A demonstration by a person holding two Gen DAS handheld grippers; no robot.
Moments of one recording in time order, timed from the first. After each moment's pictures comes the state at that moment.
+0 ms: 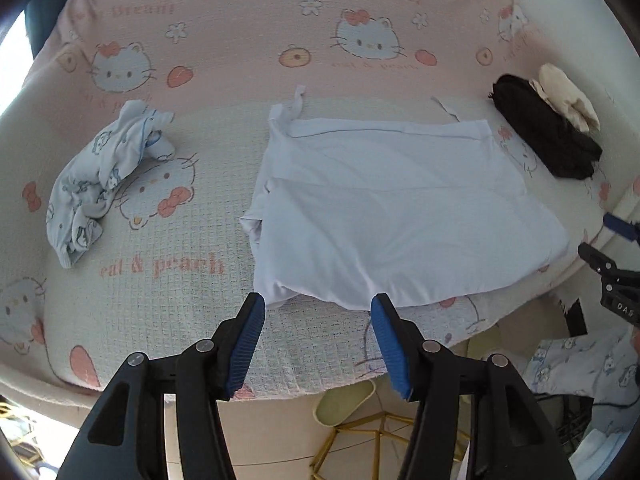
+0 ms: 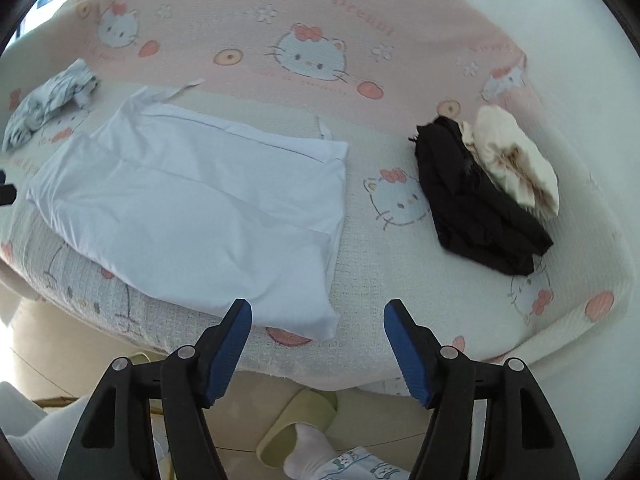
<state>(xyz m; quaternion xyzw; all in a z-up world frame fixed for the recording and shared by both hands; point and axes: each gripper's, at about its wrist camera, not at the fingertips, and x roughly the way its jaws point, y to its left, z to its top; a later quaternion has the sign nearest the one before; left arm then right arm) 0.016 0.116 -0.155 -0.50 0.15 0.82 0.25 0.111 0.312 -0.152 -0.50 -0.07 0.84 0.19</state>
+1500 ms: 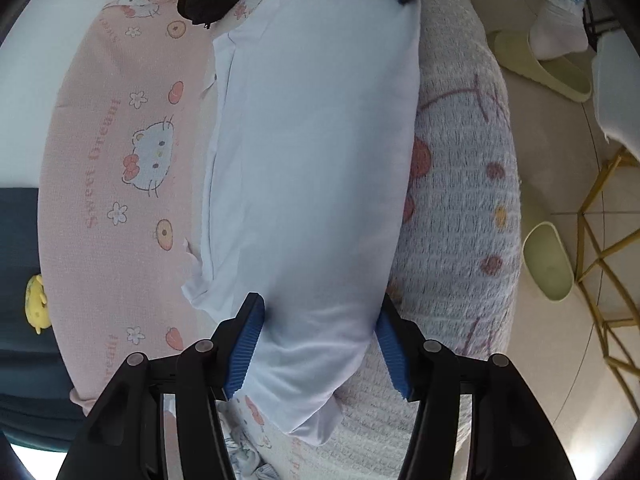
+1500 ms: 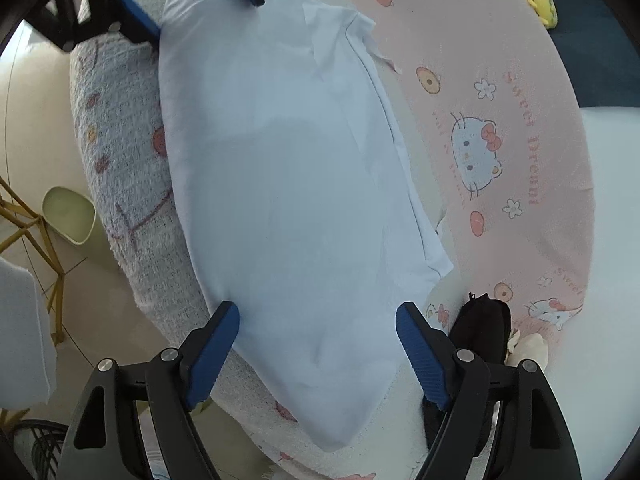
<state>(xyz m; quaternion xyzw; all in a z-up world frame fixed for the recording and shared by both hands) 0.099 0.232 -0.278 -0.17 0.70 0.59 0.36 0.071 0.237 -0.246 -0.51 -0.46 0.73 0.02</state>
